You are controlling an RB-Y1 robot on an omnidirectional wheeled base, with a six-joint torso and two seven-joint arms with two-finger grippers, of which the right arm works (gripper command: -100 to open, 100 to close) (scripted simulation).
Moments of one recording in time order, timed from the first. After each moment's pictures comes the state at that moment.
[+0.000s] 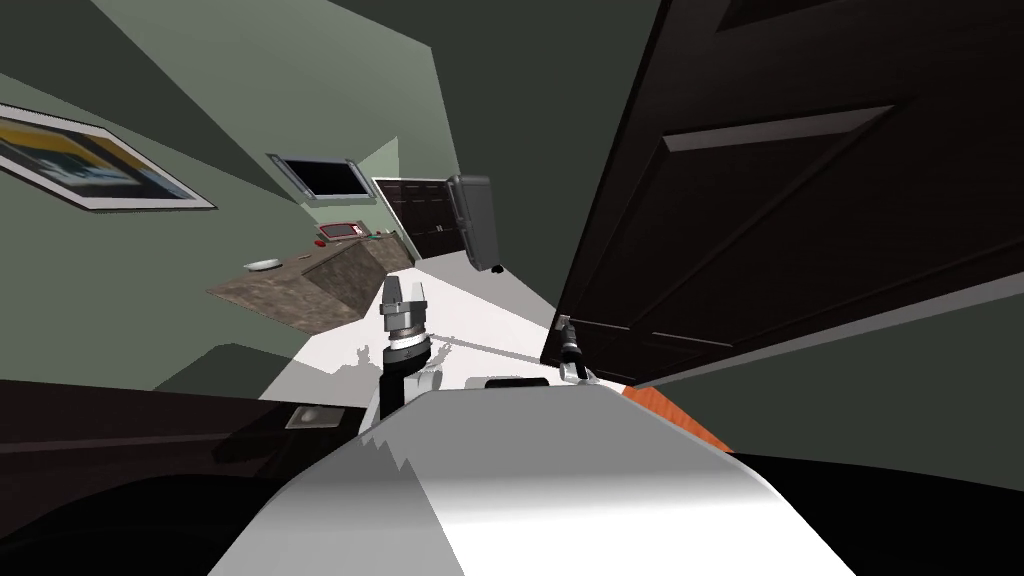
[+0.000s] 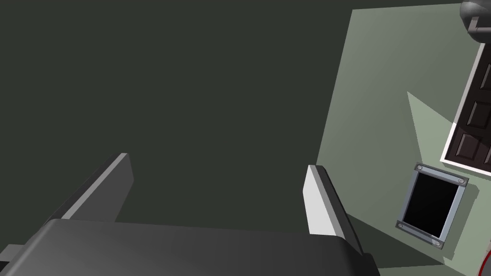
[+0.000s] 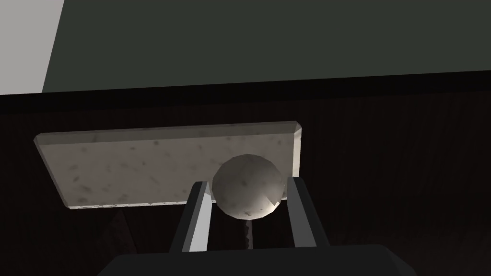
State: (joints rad) arm -0.11 -0.07 -0.11 -0.65 -0.17 -0.82 0.06
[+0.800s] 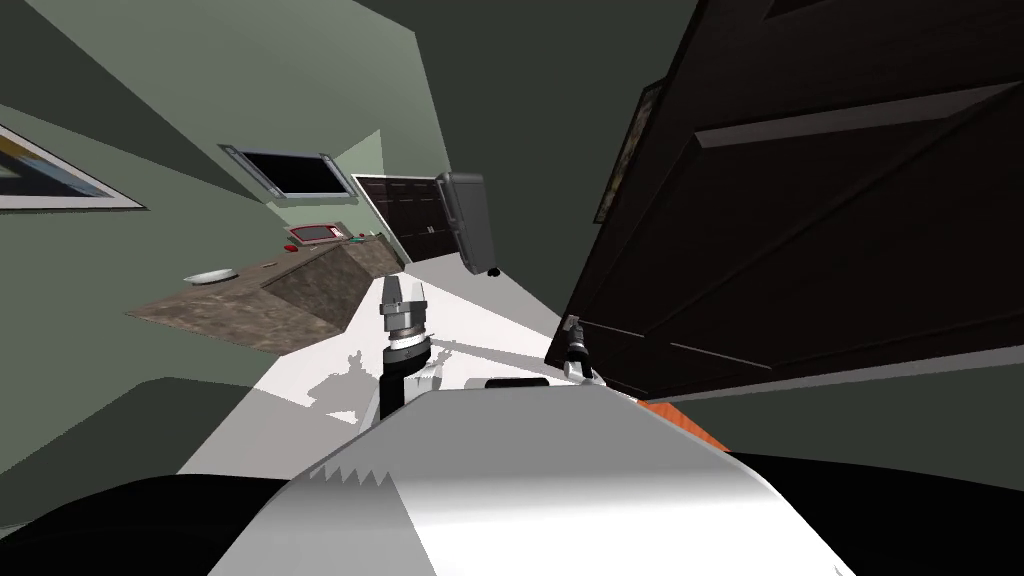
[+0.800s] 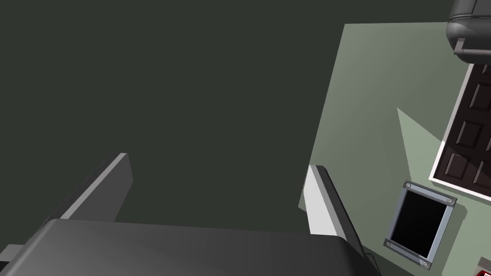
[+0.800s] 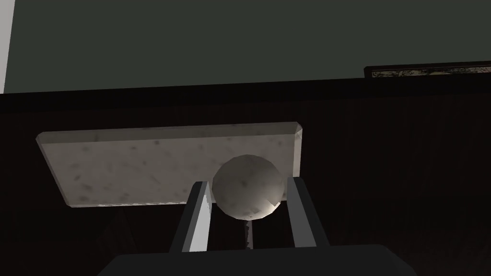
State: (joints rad) arm -0.12 -0.09 -0.19 -0.65 -0.22 -0.80 0.09
